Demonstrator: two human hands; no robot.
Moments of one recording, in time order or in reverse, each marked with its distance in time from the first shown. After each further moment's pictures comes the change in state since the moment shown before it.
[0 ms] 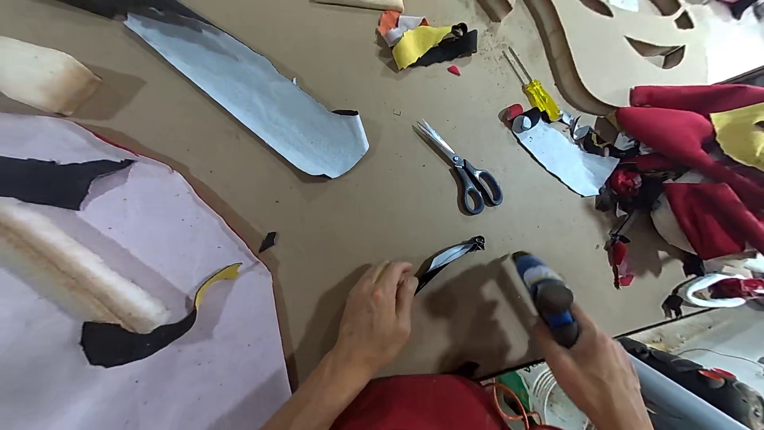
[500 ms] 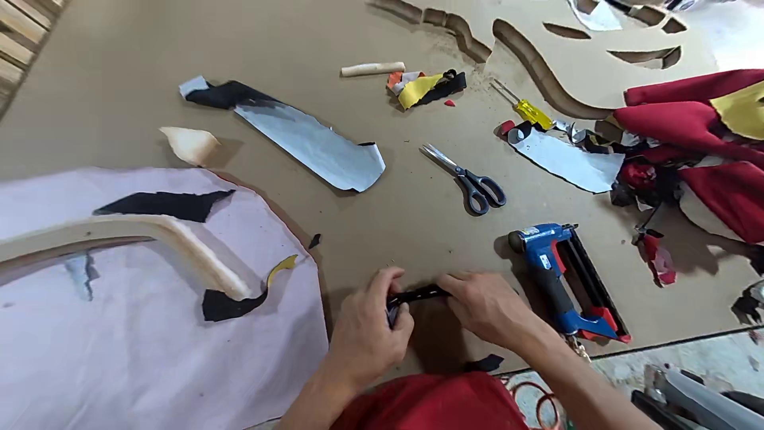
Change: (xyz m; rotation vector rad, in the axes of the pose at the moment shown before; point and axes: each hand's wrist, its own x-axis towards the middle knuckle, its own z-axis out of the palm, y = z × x) left_hand -0.043 0.008 -0.052 0.077 0.099 0.097; right_hand 0.037 -0.086 0.063 0.053 -0.188 -0.967
